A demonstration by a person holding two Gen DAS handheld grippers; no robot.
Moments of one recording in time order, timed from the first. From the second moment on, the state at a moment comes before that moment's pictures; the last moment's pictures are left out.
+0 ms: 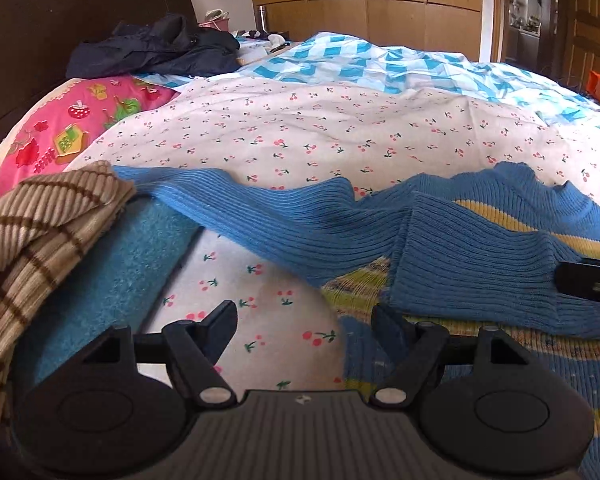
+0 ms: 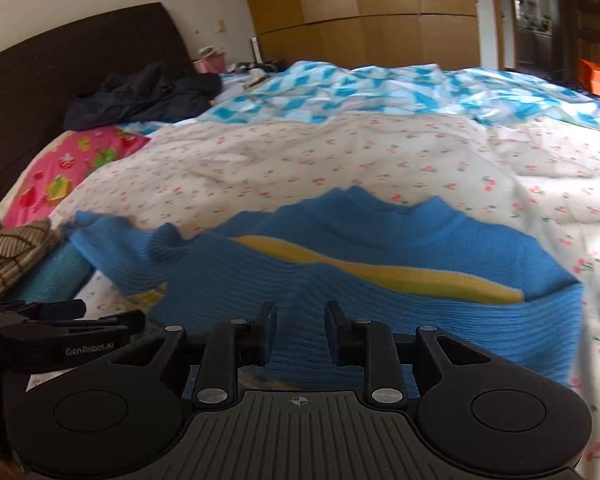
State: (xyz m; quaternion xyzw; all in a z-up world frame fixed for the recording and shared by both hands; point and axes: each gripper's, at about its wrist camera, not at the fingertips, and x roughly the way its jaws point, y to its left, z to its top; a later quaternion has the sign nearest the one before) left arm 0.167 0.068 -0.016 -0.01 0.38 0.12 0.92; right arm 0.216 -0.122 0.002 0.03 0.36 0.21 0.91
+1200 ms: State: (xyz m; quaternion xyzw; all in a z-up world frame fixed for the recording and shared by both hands) left arm 0.145 0.155 0.018 -0.21 0.32 0.06 0.92; right arm 0.285 0.047 0.071 -0.07 0.37 0.35 0.86
